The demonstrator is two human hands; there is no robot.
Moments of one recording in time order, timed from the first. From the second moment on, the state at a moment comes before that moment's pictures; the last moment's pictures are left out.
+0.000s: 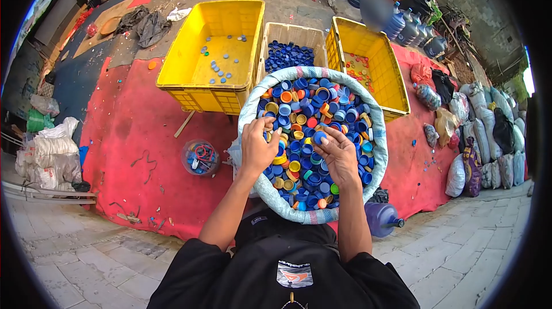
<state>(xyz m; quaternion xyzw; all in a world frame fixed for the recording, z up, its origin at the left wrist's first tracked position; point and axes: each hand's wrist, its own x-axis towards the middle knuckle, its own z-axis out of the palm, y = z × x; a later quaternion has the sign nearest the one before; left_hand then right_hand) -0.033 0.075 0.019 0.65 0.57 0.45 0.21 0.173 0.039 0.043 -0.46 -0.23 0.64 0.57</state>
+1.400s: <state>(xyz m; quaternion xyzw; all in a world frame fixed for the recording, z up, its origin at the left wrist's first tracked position) -0.051 0.001 0.025 0.01 0.35 0.66 0.66 0.123 0.134 0.012 -0.61 -0.76 0.01 0.23</state>
